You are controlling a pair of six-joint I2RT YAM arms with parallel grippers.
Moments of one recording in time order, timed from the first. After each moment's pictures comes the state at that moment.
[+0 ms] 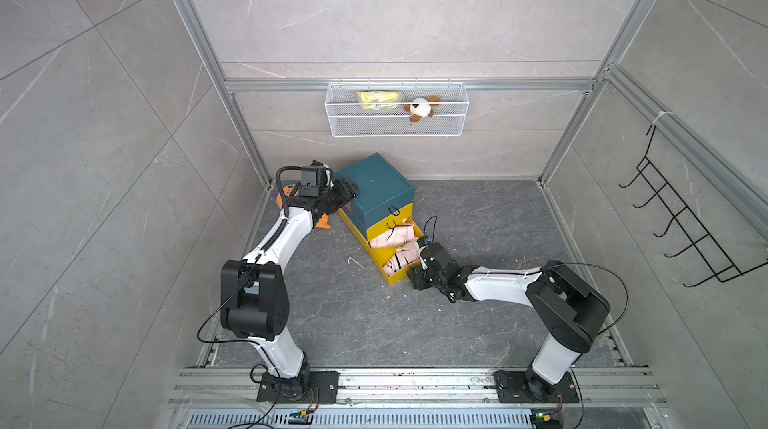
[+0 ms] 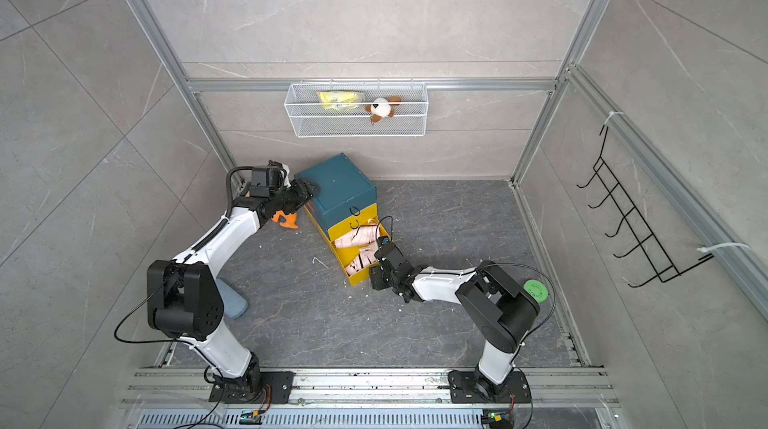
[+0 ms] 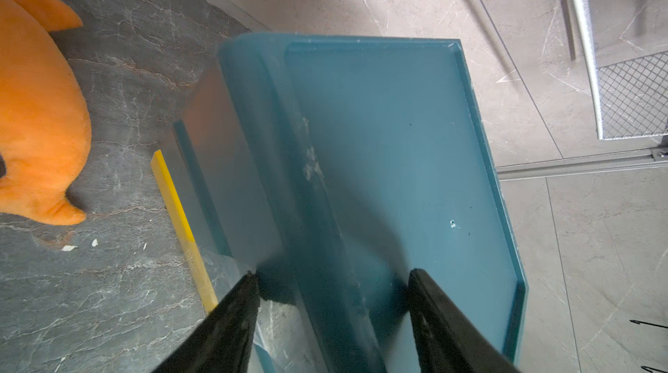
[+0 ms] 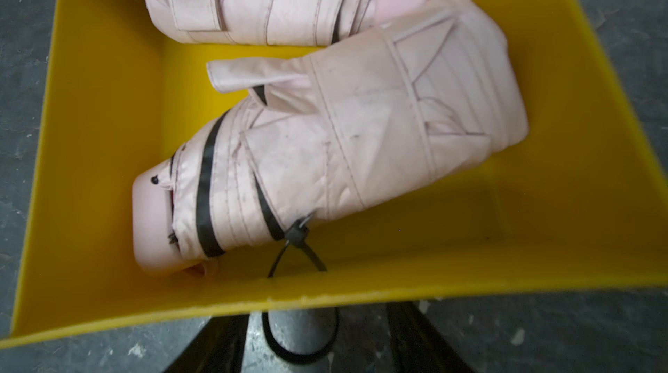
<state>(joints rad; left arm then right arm) -0.17 1.71 1.40 -0.31 0.32 -0.70 0.77 1.75 0.85 0.07 0.08 0.40</state>
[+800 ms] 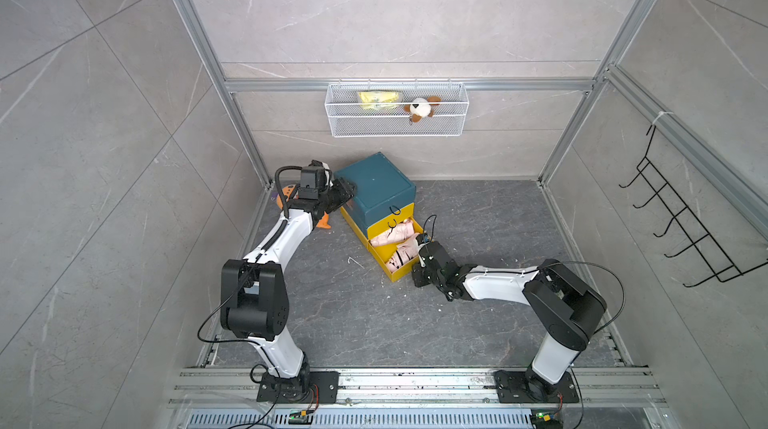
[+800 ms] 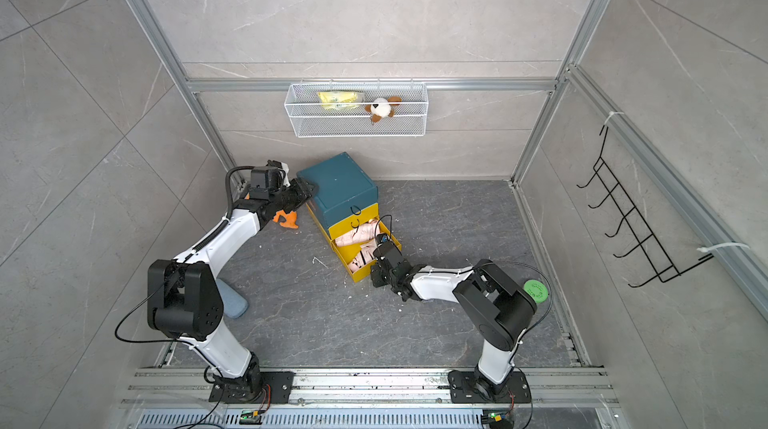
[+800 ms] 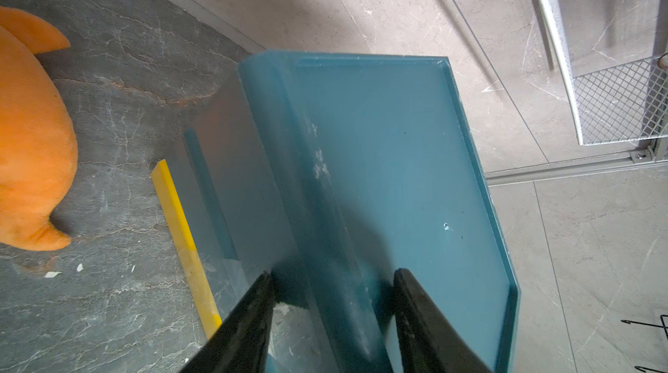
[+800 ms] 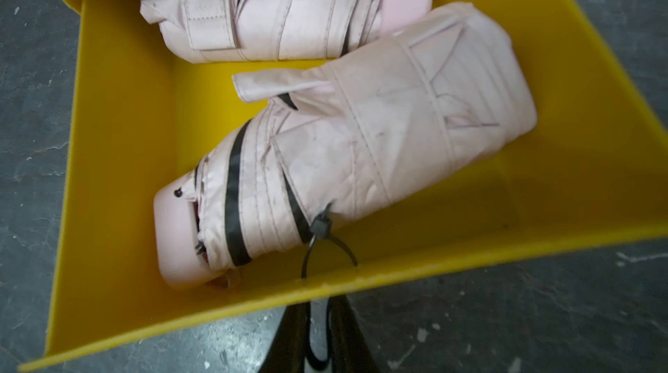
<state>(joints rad) -0.16 1.71 1.37 -0.22 0.33 -0.70 0.77 1.77 0.87 0.11 0.11 0.40</state>
